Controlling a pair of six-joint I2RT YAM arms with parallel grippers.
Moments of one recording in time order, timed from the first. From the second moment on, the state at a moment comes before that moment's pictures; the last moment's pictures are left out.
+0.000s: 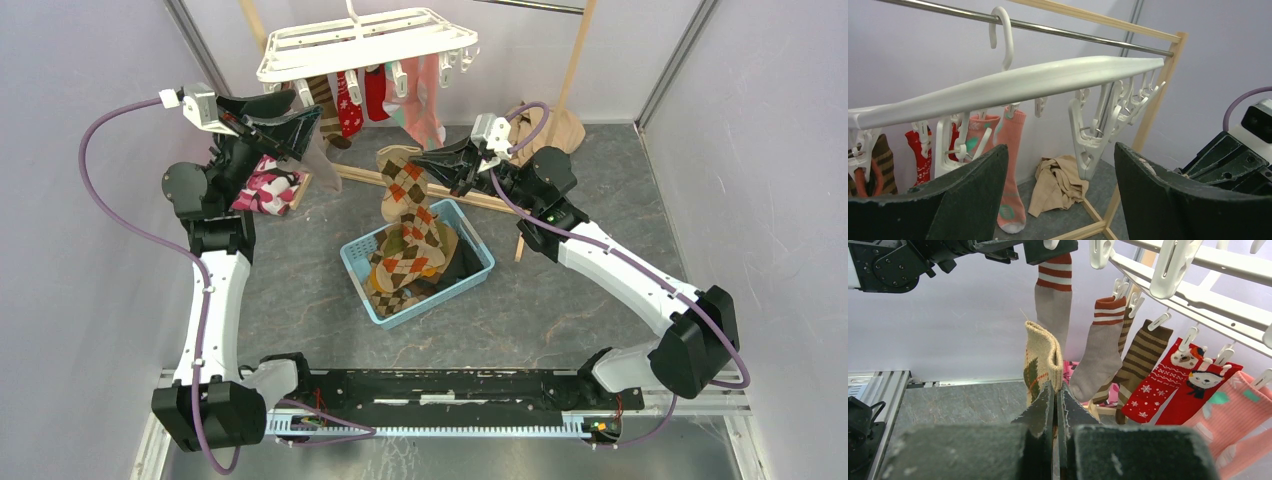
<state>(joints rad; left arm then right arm) 0.12 1.08 1.11 0.58 0.69 -0.62 0.66 1.39 1.17 0.59 -0.59 -0.02</state>
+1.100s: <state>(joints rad) 0.12 1.17 1.13 0.90 0.70 -0.84 0.65 1.40 1.17 0.63 -0.60 0.00</state>
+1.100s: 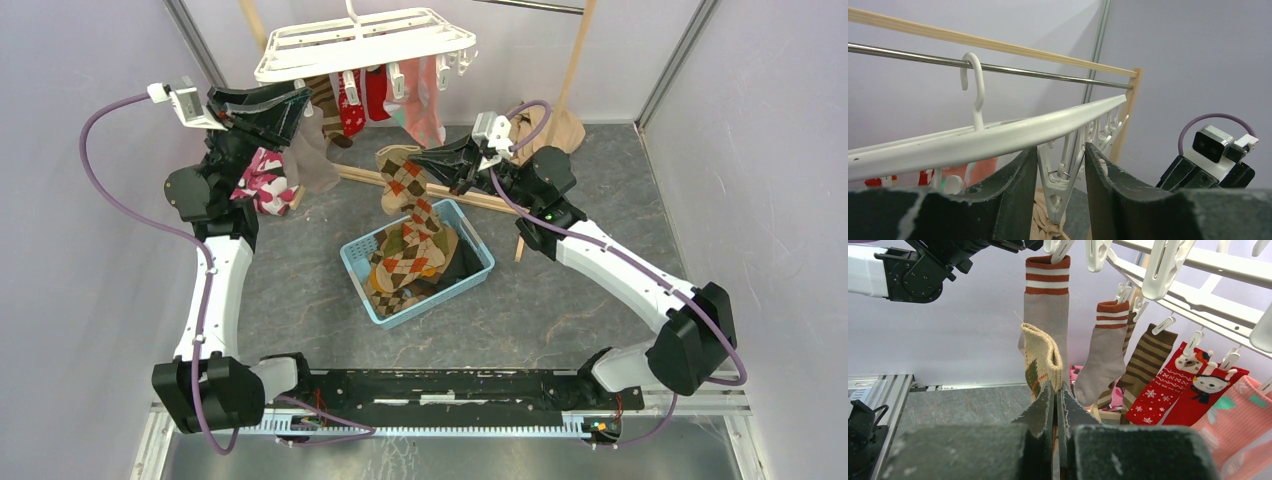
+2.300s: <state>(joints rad) 0.08 1.18 1.12 0.96 0.68 -0.90 0.80 1.74 1.53 0.70 -0.48 0.38</state>
